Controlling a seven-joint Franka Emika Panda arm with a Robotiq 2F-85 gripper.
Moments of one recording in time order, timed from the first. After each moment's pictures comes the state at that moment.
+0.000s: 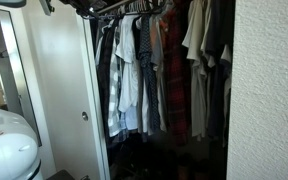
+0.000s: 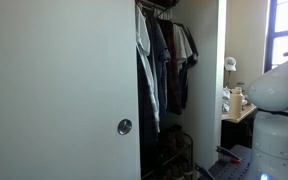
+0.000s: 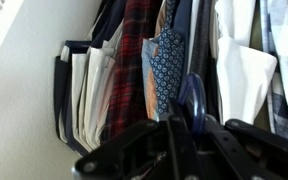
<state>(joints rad) -0.08 -0.85 0.38 -1.95 -0.42 1.79 0.59</state>
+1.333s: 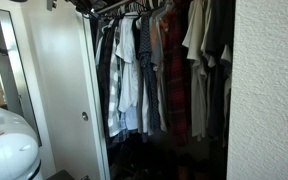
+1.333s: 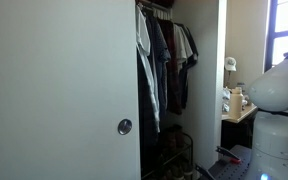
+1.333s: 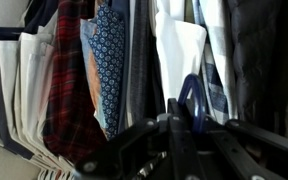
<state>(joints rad) -0.07 -0.74 0.38 -1.85 -0.29 1.93 0.58</state>
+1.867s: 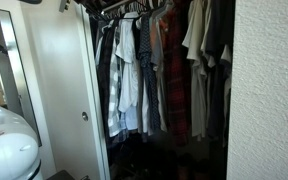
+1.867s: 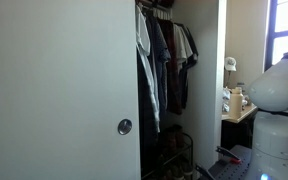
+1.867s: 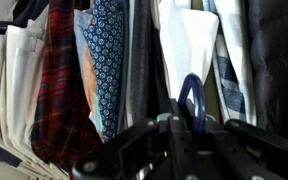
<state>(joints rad) -0.07 -0.67 0.33 -1.86 -0.29 2.00 0.53</state>
